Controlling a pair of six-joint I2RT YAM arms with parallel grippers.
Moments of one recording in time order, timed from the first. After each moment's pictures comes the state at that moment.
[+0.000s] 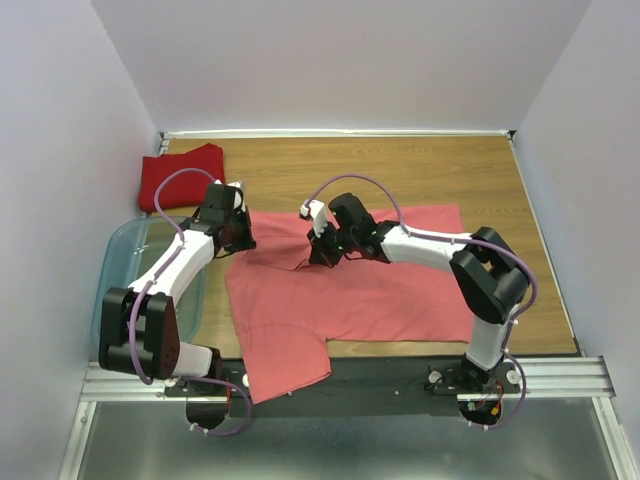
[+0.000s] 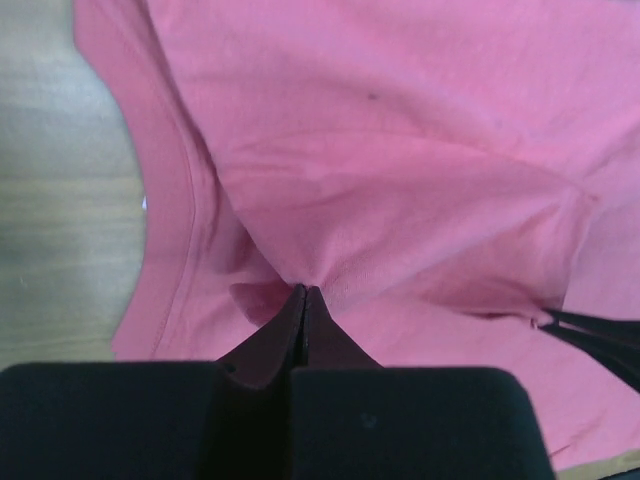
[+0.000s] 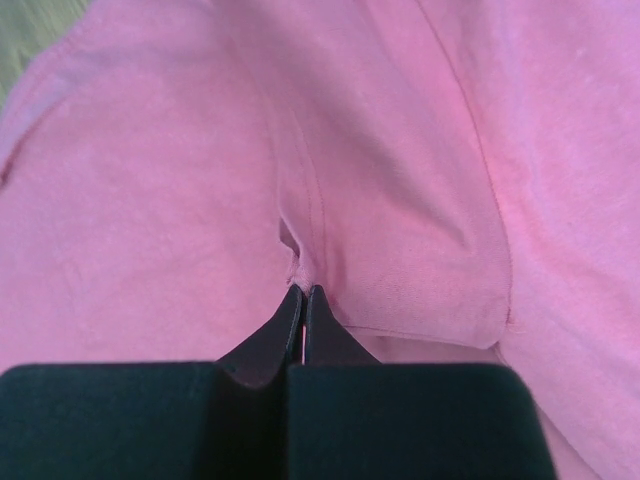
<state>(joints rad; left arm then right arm) -0.17 1.38 0.90 -0.43 0.14 -0.35 0.79 1.83 1.15 -0.03 -0.40 -0.08</state>
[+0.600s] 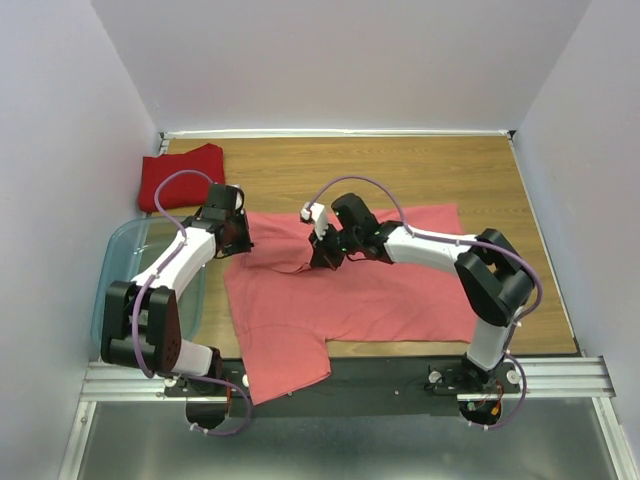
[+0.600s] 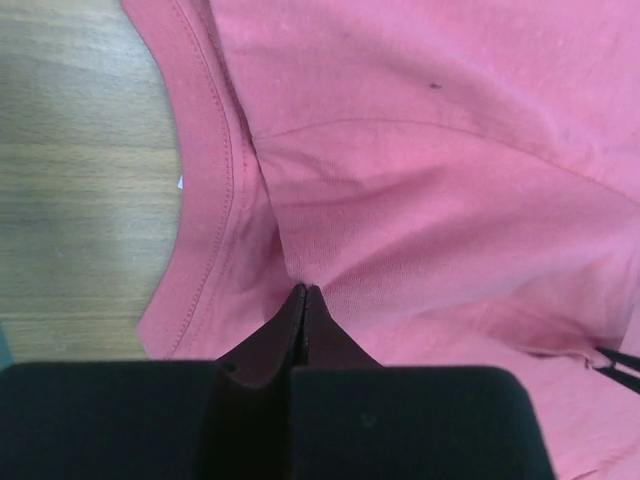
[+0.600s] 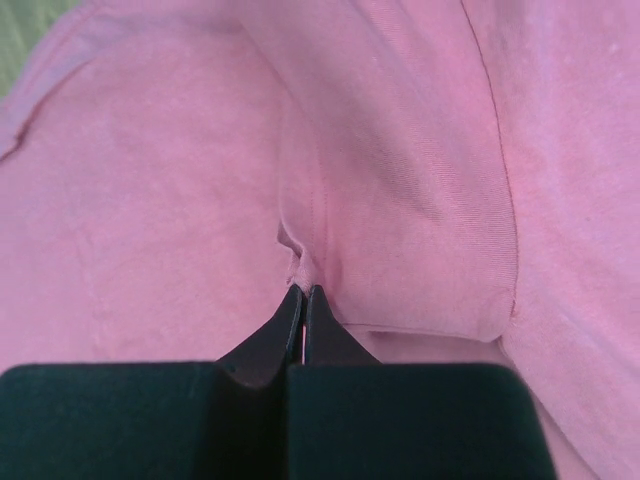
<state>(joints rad) -0.17 1.41 0.89 -0.48 0.05 -0.36 0.78 1.84 1.14 -0.05 -0.45 -0.13</state>
